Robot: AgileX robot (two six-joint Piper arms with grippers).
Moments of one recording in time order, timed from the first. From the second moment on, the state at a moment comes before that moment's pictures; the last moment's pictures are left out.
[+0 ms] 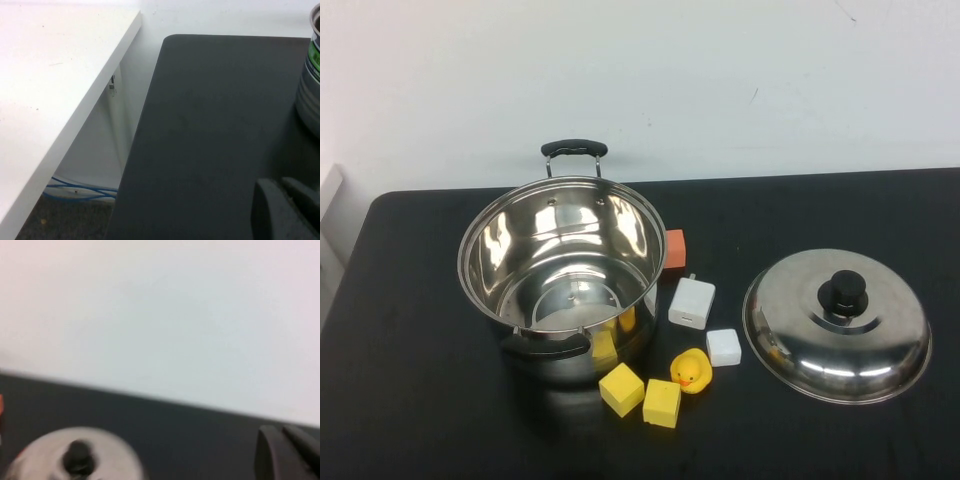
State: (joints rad) right arm -0.09 0.30 -0.44 0.20 0.38 -0.41; left arm 0.16 -0.01 0.01 0.00 0.38 -0.02
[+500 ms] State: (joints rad) right arm 0.22 1.17 -0.51 0.12 -0.39 -0.13; left arm 0.16 -0.01 0.01 0.00 0.38 -0.02
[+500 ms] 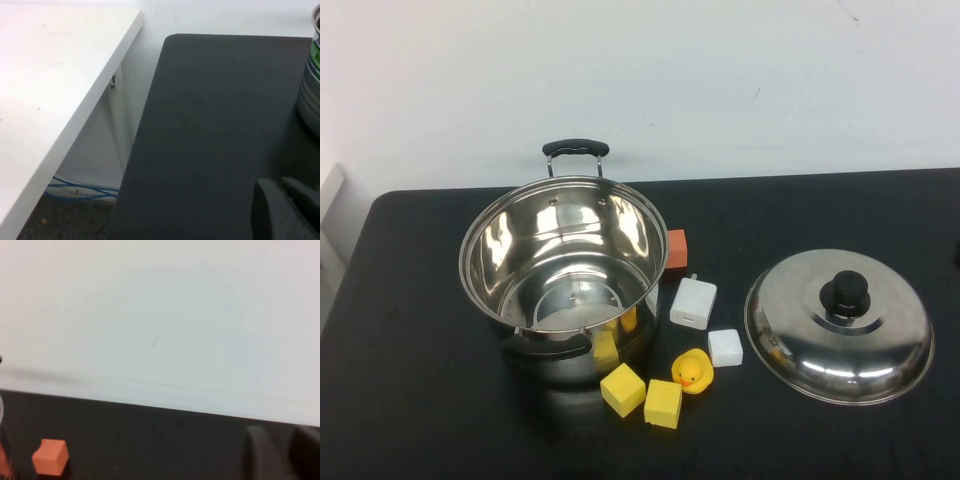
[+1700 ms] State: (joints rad) right arm 0.24 2.28 -0.80 -0.01 -1.15 0.00; left arm 0.16 -0.01 0.01 0.00 0.38 -0.02
